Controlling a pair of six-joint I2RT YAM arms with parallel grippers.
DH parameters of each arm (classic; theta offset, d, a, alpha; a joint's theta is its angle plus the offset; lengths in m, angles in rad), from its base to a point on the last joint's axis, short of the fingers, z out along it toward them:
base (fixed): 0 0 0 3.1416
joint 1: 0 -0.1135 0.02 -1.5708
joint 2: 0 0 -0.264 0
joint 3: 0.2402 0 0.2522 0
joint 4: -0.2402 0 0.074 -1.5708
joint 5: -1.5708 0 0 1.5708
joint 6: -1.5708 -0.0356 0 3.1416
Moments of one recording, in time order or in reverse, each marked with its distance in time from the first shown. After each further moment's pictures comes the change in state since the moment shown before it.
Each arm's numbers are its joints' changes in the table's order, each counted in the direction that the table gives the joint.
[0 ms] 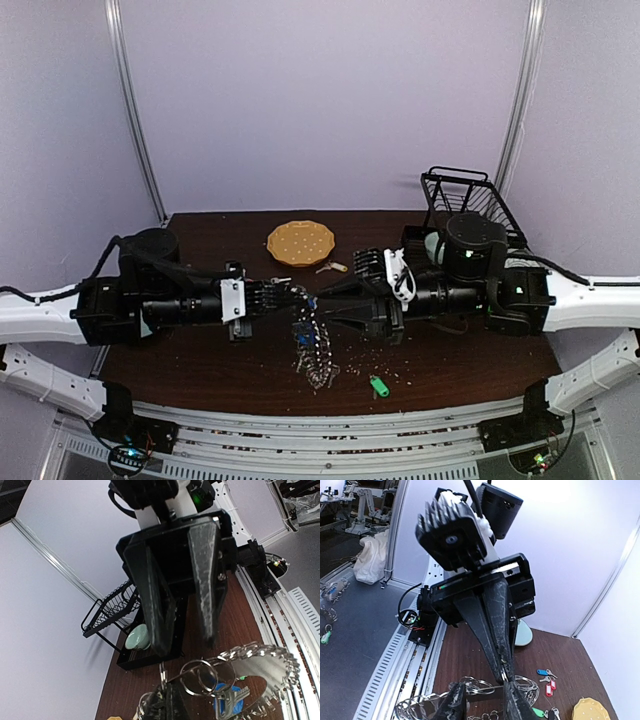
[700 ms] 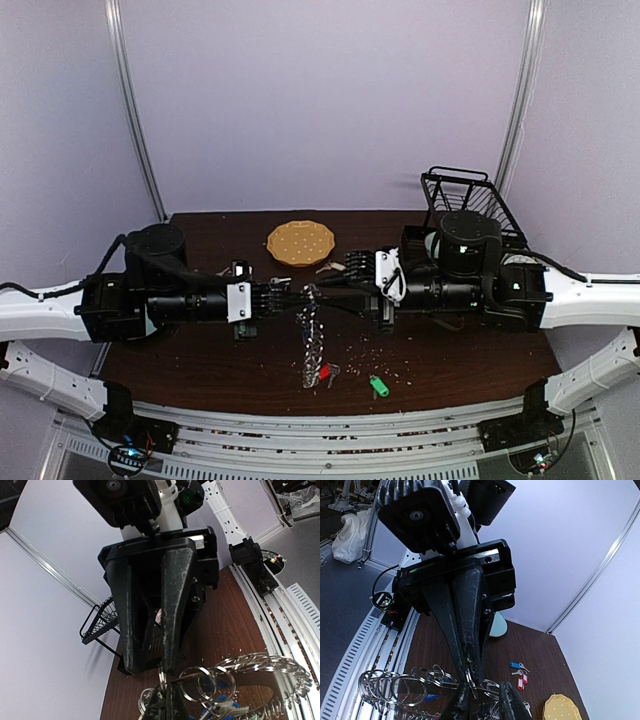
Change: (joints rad) left arm 0.000 -0.037 0.035 -0.001 -0.036 -0.053; right arm 0.018 -0.022 0.025 -0.025 -0.117 0.154
